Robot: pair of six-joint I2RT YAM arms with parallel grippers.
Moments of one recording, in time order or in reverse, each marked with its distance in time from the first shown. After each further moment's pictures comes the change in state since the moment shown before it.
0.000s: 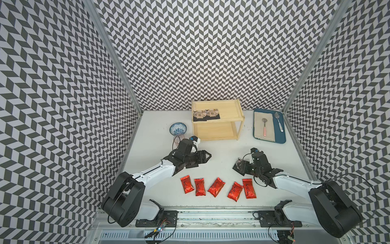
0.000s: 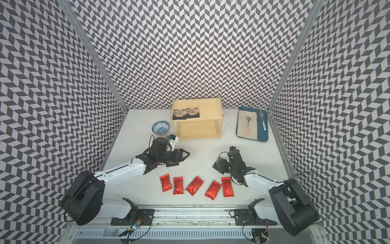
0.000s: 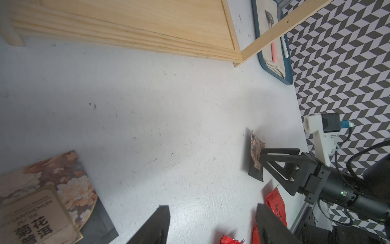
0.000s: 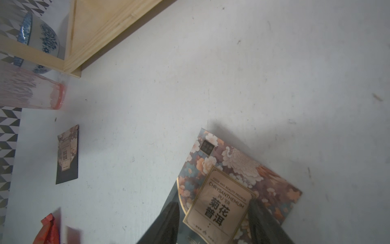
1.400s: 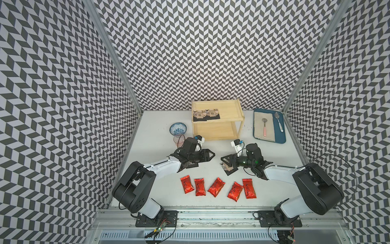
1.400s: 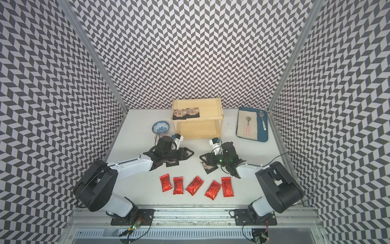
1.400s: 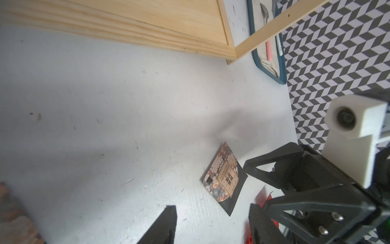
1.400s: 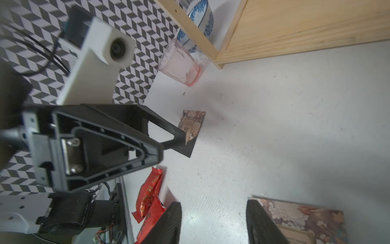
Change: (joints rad) left arm -0.032 0.167 0.058 0.129 0.060 -0.049; right arm 0.026 0.189 0.120 0.384 -0.460 -0.112
